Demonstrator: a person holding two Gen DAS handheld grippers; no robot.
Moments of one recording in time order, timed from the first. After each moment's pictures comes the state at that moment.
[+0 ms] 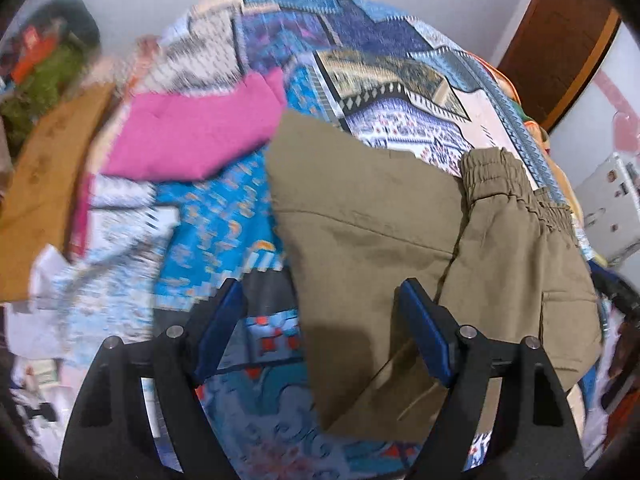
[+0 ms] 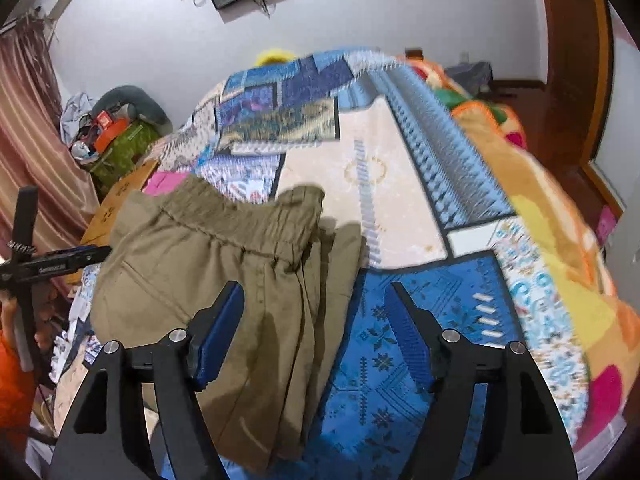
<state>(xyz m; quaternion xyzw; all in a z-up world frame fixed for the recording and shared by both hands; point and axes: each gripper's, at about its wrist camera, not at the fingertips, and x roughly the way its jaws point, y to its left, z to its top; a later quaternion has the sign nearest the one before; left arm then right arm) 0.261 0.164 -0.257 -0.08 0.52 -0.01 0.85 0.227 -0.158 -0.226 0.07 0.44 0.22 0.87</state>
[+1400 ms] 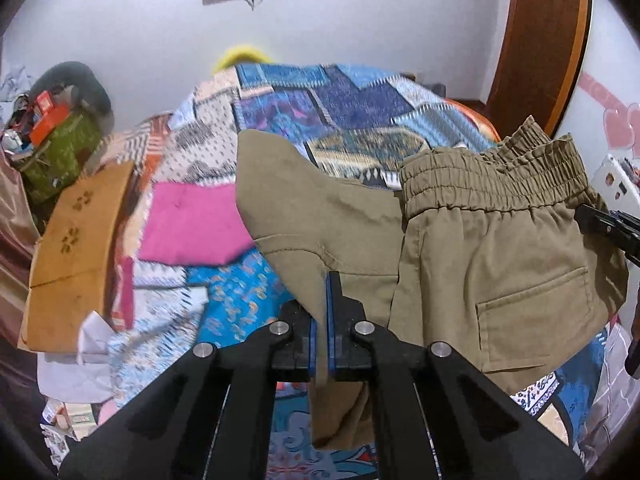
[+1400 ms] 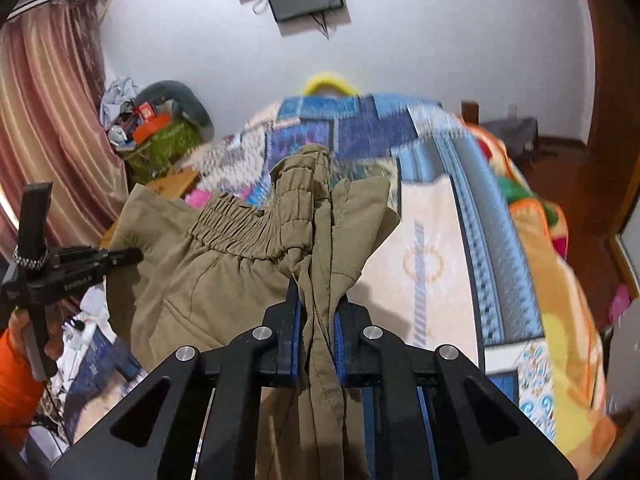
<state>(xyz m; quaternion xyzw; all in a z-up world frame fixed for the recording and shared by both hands) 0.249 0.144 -0.167 -0.01 0.42 0.02 0.91 0.265 -0.110 -0.156 0.02 0.37 0.29 0.88</state>
